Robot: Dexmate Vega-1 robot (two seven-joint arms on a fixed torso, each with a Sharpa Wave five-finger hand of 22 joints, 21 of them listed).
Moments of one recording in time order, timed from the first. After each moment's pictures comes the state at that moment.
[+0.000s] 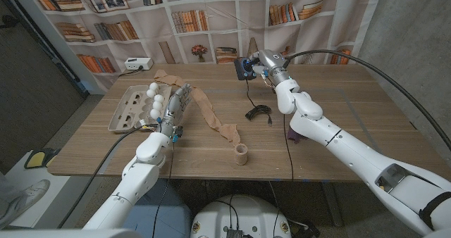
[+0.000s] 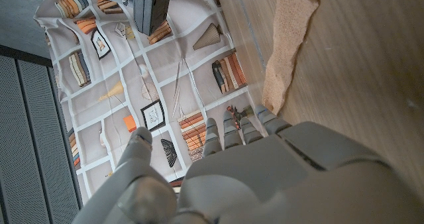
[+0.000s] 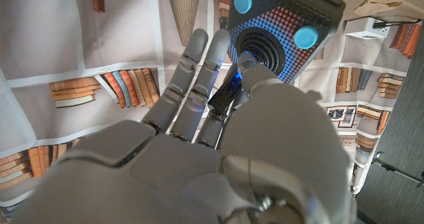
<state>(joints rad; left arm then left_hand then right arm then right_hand) 1.13 0.38 0.16 -1.55 -0.38 -0.25 0.01 0.12 0.07 0.54 -0.13 0.17 0.13 -0.06 0.19 0.19 0.12 0.01 0.23 0.21 -0.04 -0.01 0.18 0.17 0.07 0.02 0.20 0.17 -0.64 -0.51 -0.68 -1.74 -0.76 -0.37 -0.22 1.18 0.14 0.47 -0.17 0.19 0.89 -0.11 0.22 0.23 0.80 -0.17 0.39 0.51 0.98 -0.15 0.49 0.71 0.71 -0.07 0.94 0.20</state>
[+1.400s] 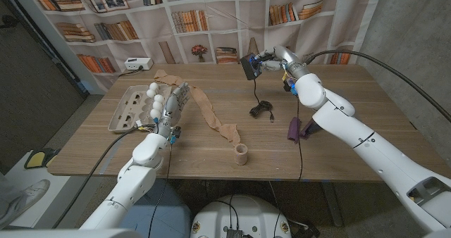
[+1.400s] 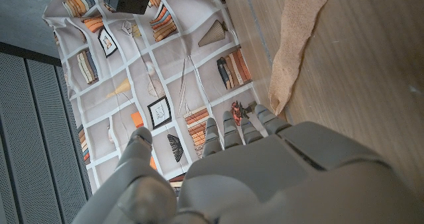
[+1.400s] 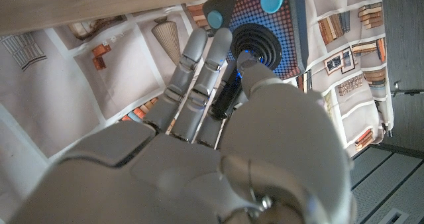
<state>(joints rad) 1.18 0.42 0.15 -1.63 -0.39 -0.25 0.03 0.12 0.07 0.54 -0.13 0.17 0.13 -0.06 0.19 0.19 0.12 0.01 0.23 0.21 -0.04 -0.01 0.18 0.17 0.07 0.02 0.20 0.17 -0.76 -0.62 -0.49 -1.95 -0.25 -0.35 -0.12 1.18 0.14 0.47 -0.18 0.19 0.91 -0.09 0.21 0.23 0.83 -0.14 0.39 0.51 1.02 -0.16 0.47 0.71 0.70 -0.07 1.00 0.20</state>
